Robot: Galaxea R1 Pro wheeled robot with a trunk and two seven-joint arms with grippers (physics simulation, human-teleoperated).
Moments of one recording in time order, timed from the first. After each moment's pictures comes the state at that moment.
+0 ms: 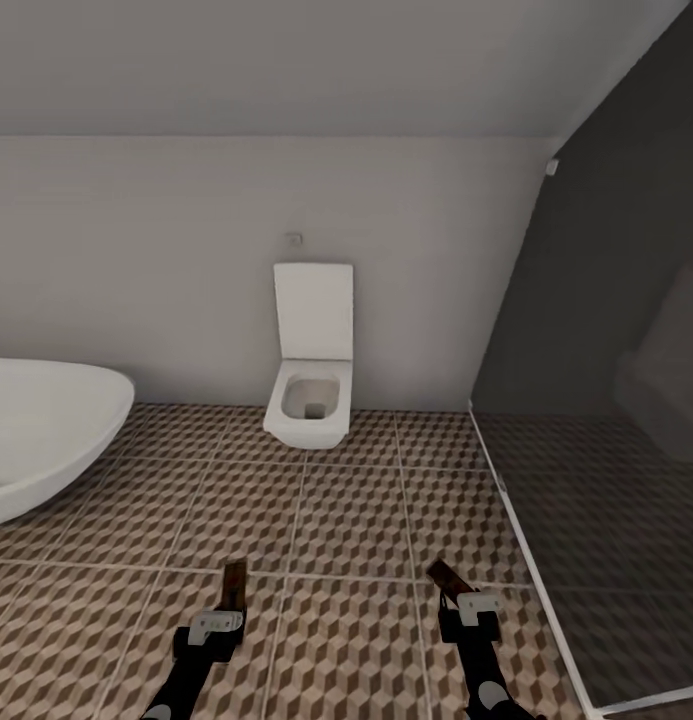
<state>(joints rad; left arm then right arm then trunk) -0.50 0.04 -0.32 -0.08 0.26 -0.66 0.03 -0.45 0.05 0.11 -0.29 0.14 -0.49 -0.31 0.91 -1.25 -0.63</state>
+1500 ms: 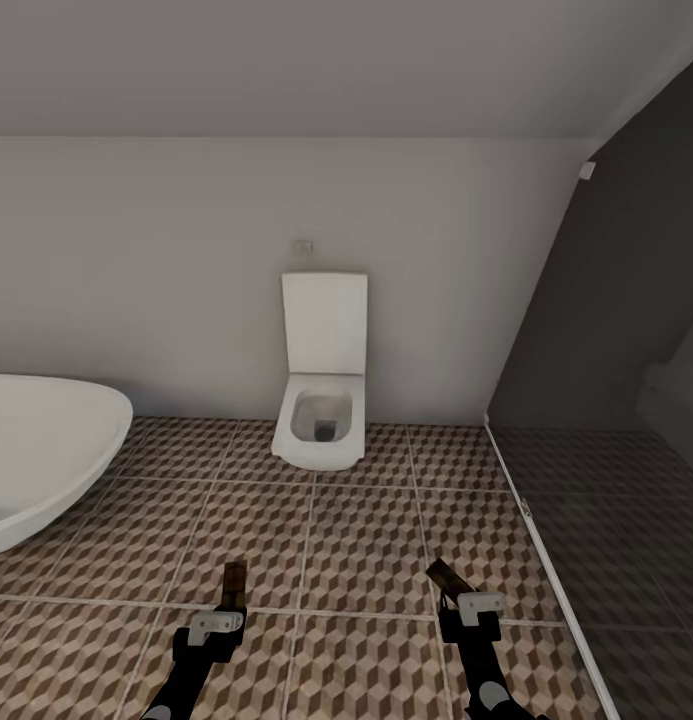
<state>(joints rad) -0.50 0.04 -0.32 -0.08 0.26 -0.66 0.03 -0.45 0.05 0.11 -0.29 0.14 -0.49 -0.30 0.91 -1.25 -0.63</state>
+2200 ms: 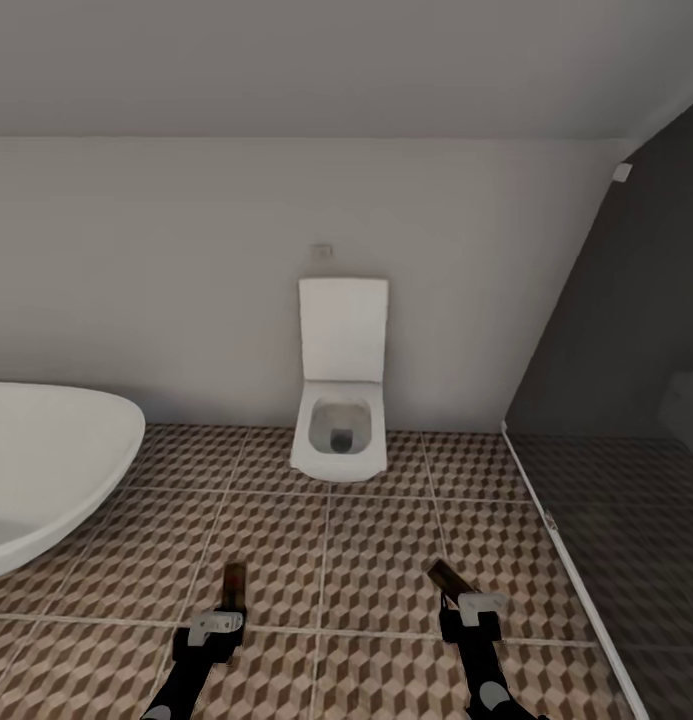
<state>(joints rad) -0.50 0.04 -0.32 -0.08 0.26 -0.66 0.03 -0.45 0.05 0.11 -0.28 0.14 -0.49 -0.30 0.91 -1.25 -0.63</state>
